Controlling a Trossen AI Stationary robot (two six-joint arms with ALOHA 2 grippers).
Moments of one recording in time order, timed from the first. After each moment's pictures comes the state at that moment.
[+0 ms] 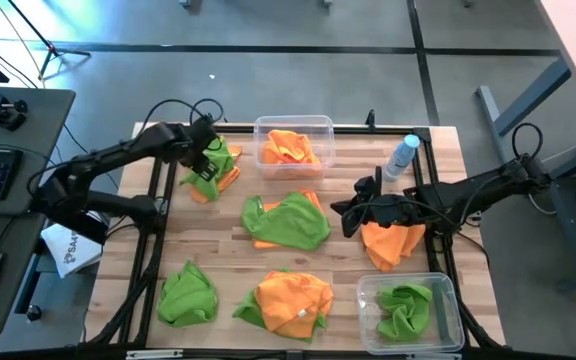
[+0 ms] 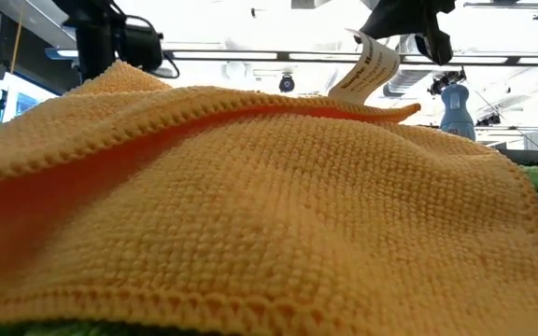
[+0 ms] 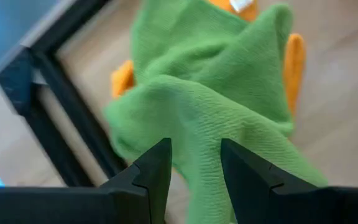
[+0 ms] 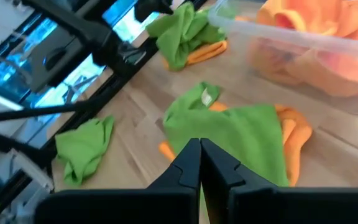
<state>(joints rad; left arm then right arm) 0.67 1.22 0.92 -1.04 -0.29 -0.20 0.28 1.16 0.91 -0.33 0.50 0.92</state>
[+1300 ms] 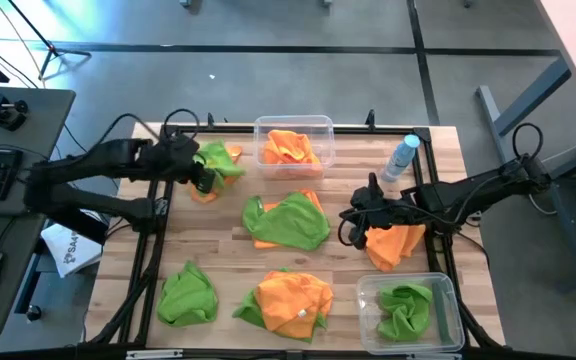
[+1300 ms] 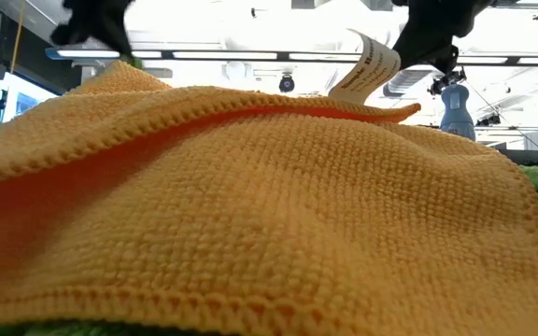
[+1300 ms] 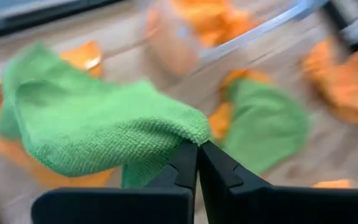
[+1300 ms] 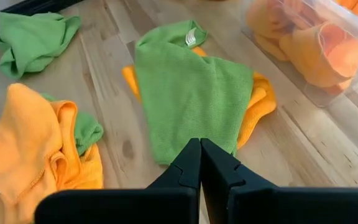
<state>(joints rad) 0.13 0.95 1.14 -1.09 -0.30 -0.83 0.27 1.16 0.91 -0.55 0.37 0.60</state>
